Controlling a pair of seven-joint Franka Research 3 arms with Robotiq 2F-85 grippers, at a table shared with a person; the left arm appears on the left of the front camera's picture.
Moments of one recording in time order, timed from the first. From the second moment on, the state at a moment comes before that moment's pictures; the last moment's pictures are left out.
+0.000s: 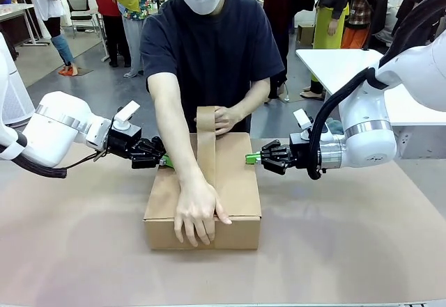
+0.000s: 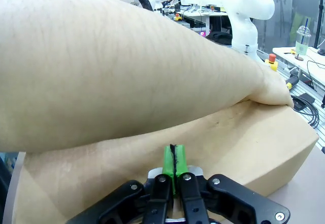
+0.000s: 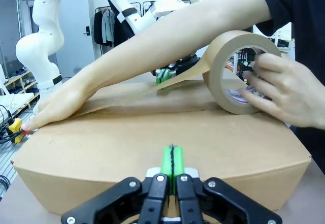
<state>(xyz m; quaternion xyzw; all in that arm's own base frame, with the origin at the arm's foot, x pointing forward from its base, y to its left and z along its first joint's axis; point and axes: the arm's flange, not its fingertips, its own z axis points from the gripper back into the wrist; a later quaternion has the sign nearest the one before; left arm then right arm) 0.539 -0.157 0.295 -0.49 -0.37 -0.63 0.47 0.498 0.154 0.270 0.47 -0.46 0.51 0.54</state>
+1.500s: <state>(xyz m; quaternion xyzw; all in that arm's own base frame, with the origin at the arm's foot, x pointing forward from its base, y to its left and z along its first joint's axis) 0.539 -0.157 0.295 -0.49 -0.37 -0.63 0.47 0.498 0.154 0.270 0.47 -0.46 0.51 0.54</state>
